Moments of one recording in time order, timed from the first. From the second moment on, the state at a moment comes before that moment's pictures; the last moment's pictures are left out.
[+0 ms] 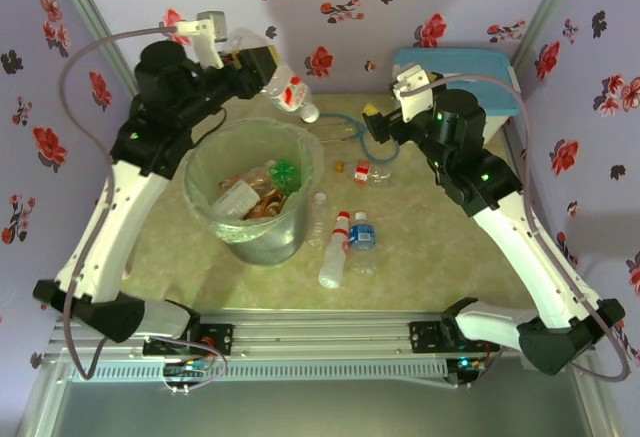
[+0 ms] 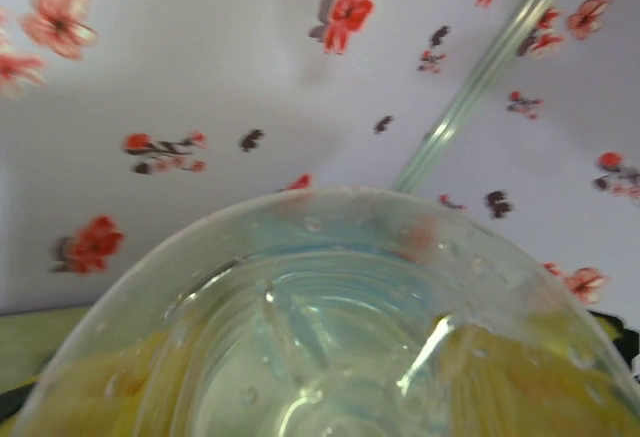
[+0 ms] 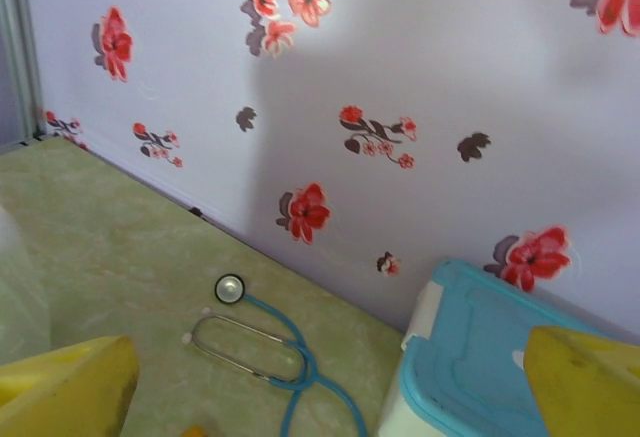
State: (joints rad) left arm -0.46 1.36 1.80 -0.47 0.19 -0.45; right arm 0.53 1.18 1.40 -0.39 0.13 -0.27
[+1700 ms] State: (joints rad) left arm -0.46 1.59 2.04 -1.38 0.02 -0.03; right arm 0.50 1.18 1.25 -0.43 0.22 -0.27
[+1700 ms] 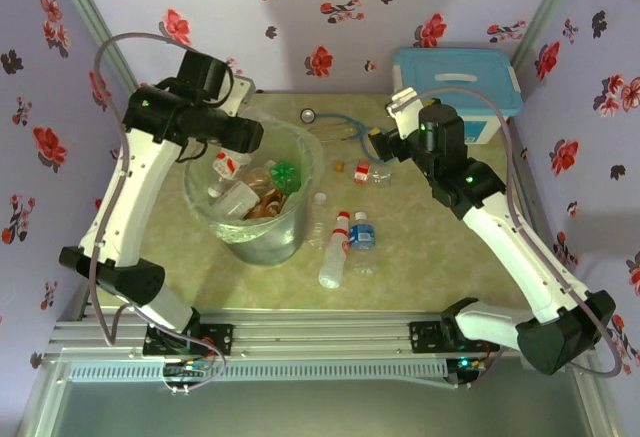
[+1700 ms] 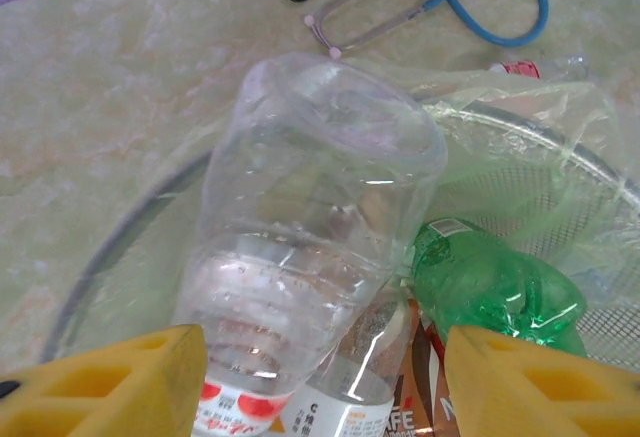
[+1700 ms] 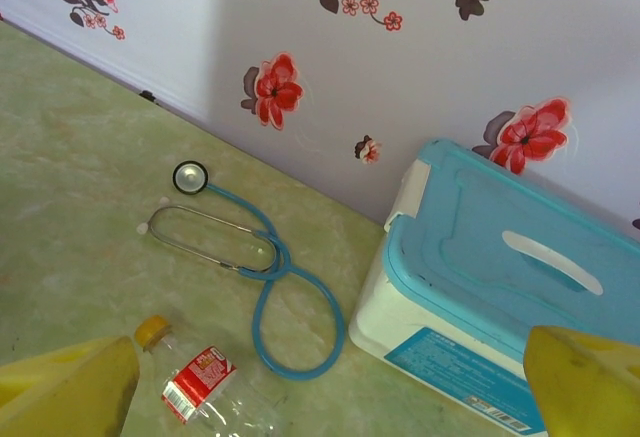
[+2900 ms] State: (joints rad) left arm -0.53 1.50 1.70 -0.93 -0.03 0.07; right arm 0.50 1.19 1.25 -0.43 0.22 -0.28
